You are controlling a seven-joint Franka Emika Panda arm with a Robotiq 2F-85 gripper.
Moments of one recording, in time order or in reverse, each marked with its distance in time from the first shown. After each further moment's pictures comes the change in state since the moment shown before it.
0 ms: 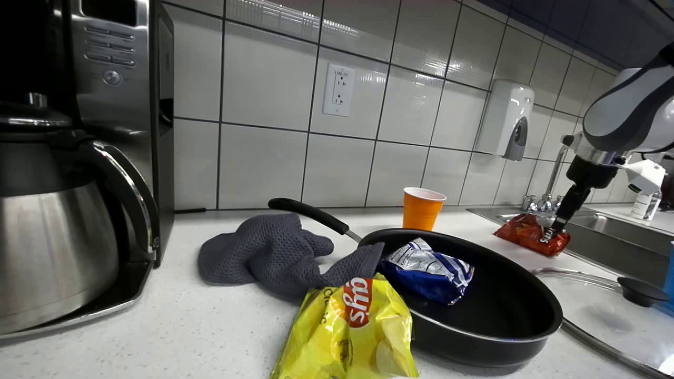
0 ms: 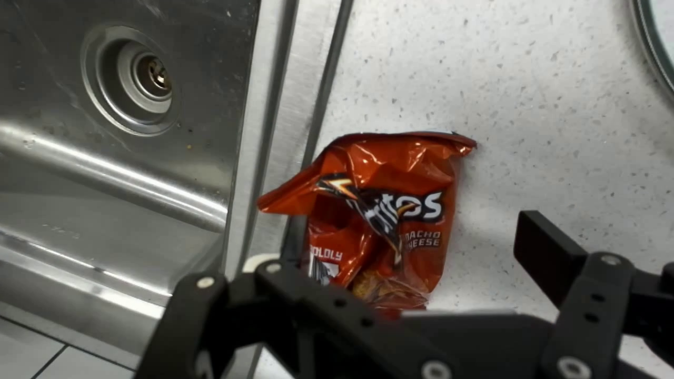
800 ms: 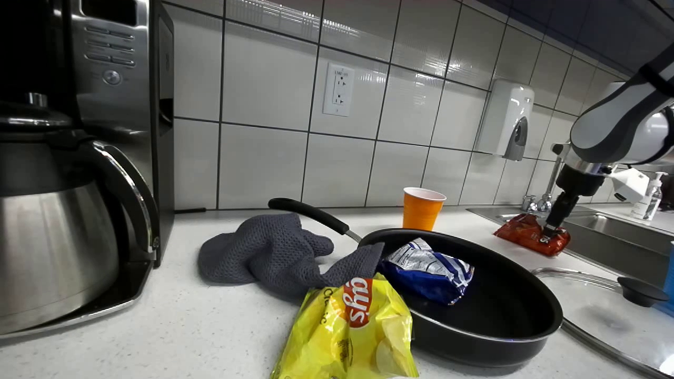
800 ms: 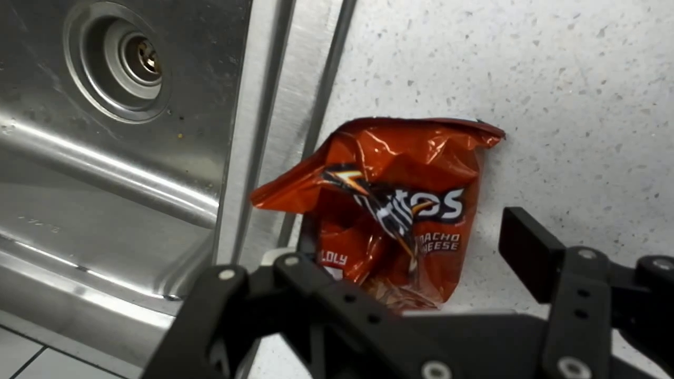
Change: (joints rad) arm -0.033 0.079 0.039 0.054 0.003 0.031 -0.015
